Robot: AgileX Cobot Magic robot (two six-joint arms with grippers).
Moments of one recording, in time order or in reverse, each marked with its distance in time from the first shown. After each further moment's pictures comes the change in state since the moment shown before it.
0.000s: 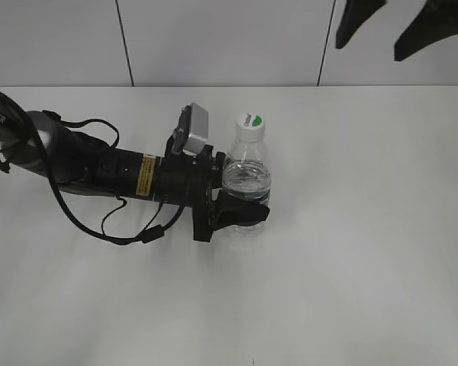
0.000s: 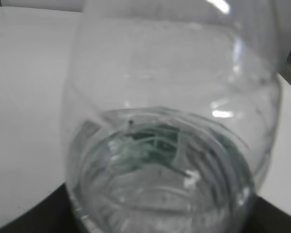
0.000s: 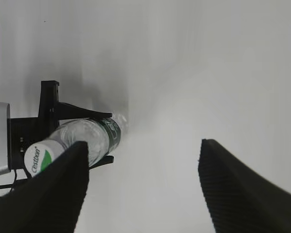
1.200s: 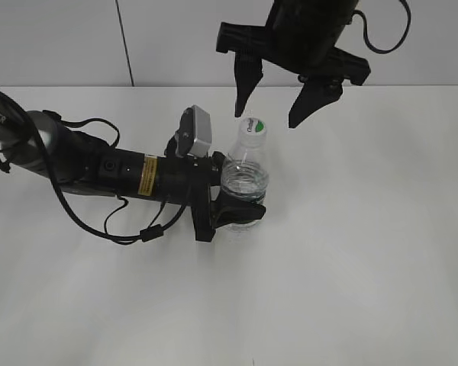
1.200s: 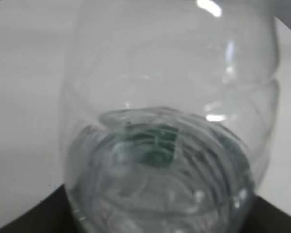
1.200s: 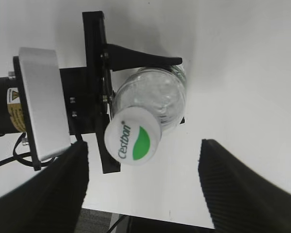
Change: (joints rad) left arm -0.001 0.000 -0.001 -0.028 0.092 0.056; right arm 0.163 0.249 -0.085 0.117 0.002 0.080
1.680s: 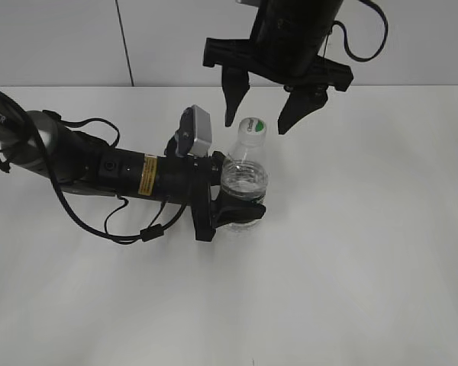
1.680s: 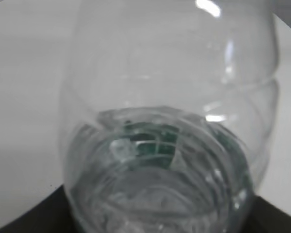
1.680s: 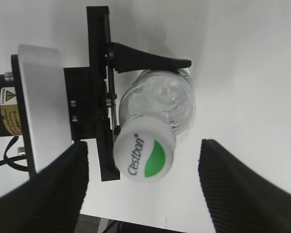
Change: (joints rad) left arm 0.000 -0.001 0.000 -0.003 0.003 0.001; right arm 0.027 0.051 -0.034 -0.023 0.001 -0.015
